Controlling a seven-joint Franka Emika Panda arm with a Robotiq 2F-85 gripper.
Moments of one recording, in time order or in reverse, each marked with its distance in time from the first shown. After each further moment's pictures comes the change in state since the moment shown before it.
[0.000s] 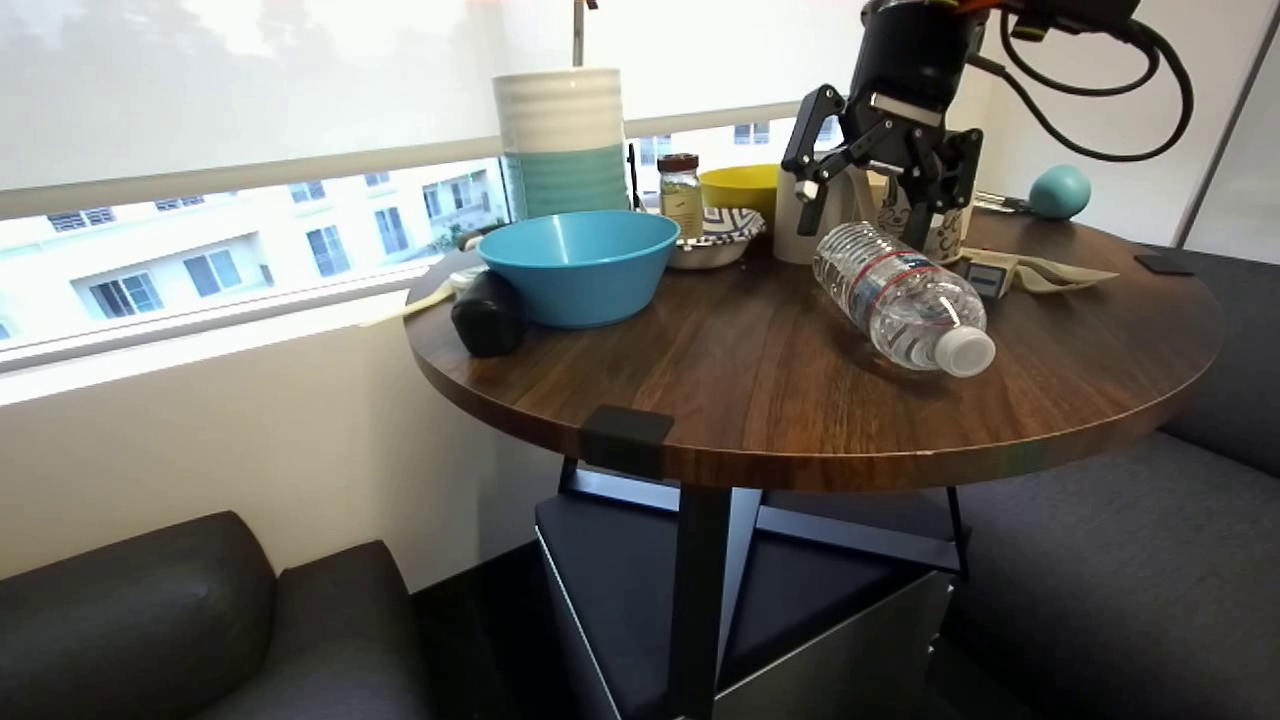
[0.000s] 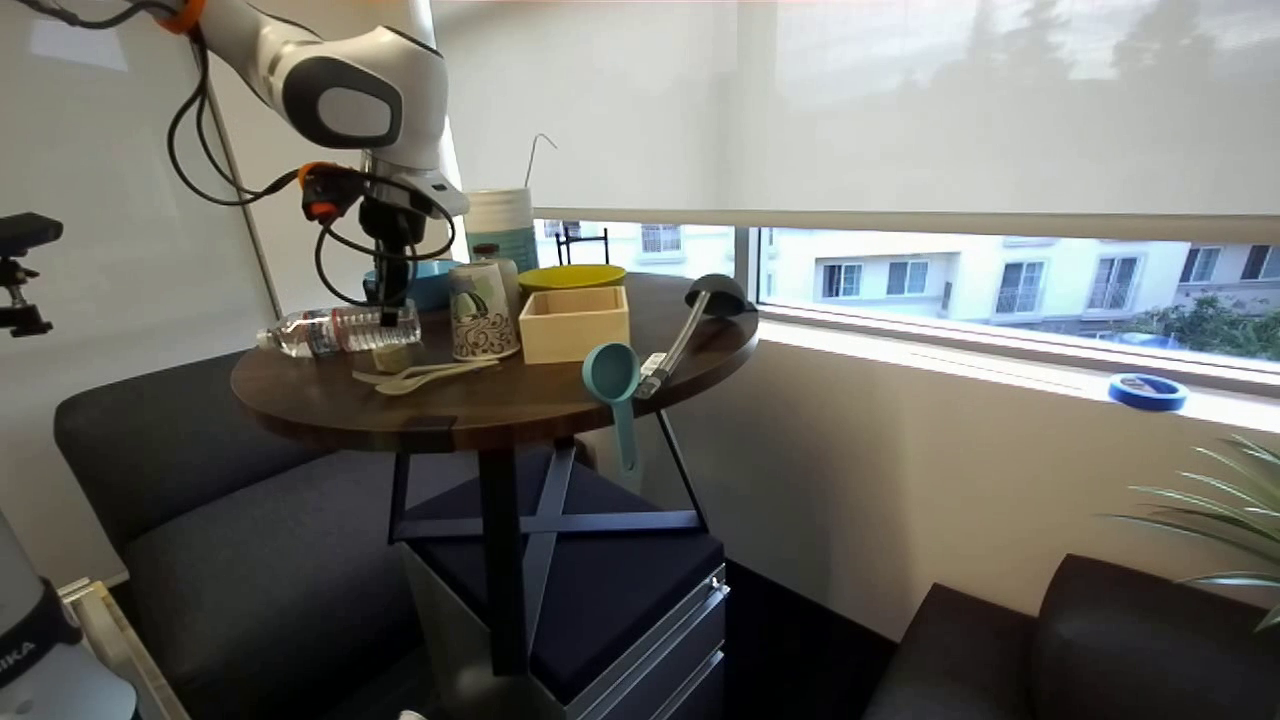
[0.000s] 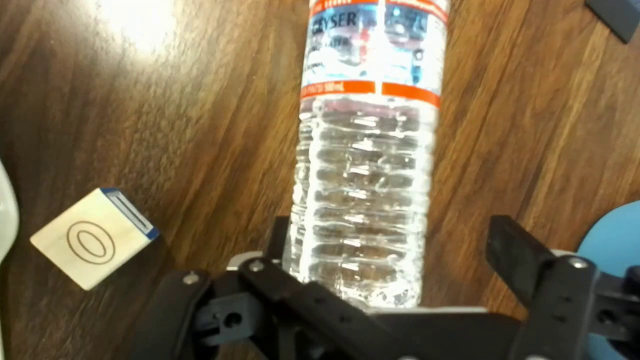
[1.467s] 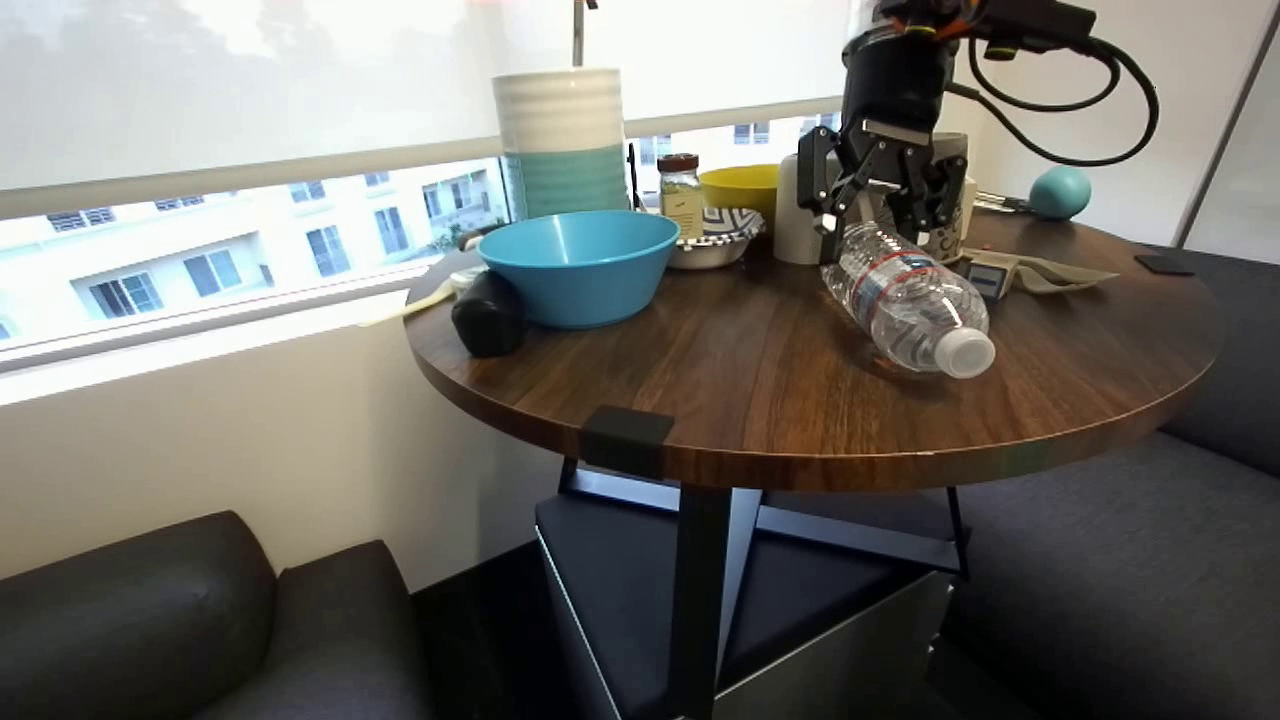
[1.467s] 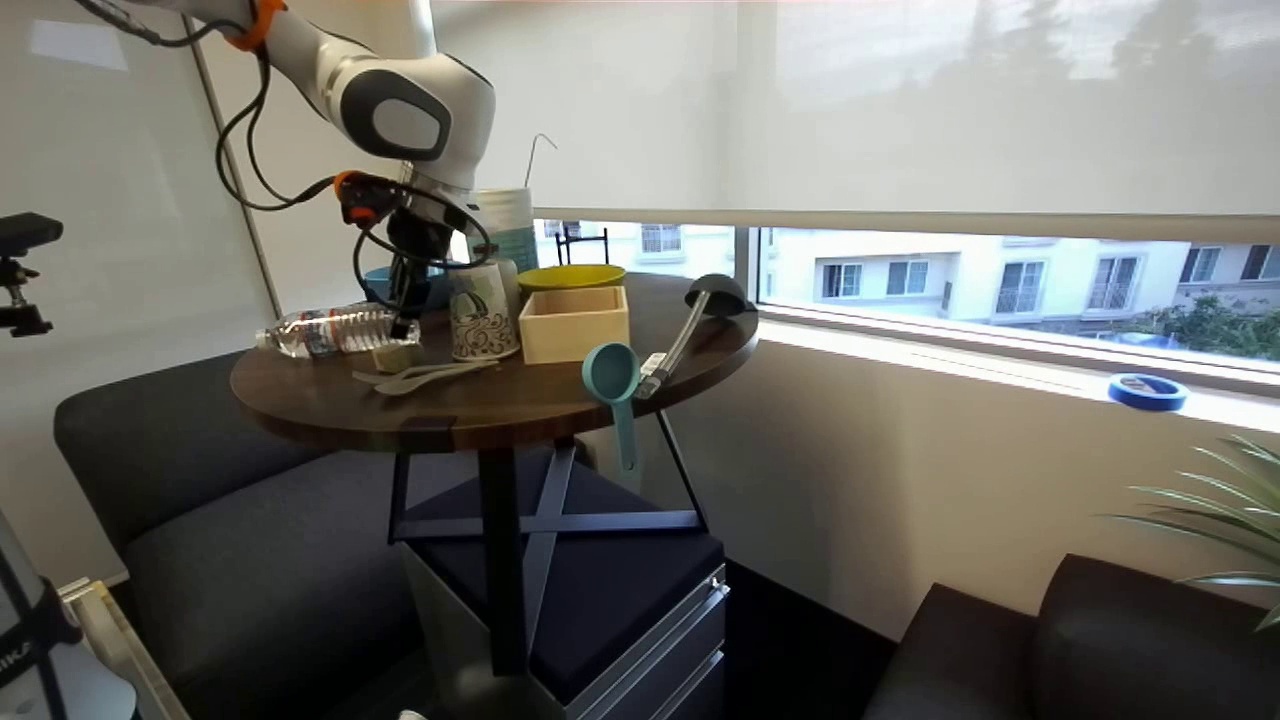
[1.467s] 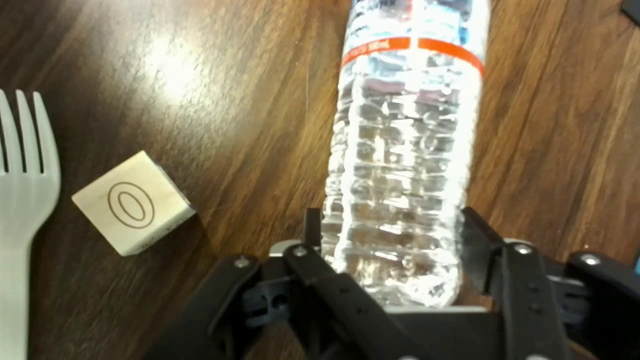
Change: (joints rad) arm -0.017 0.136 -0.038 0.124 -0.026 -0.154 -0.041
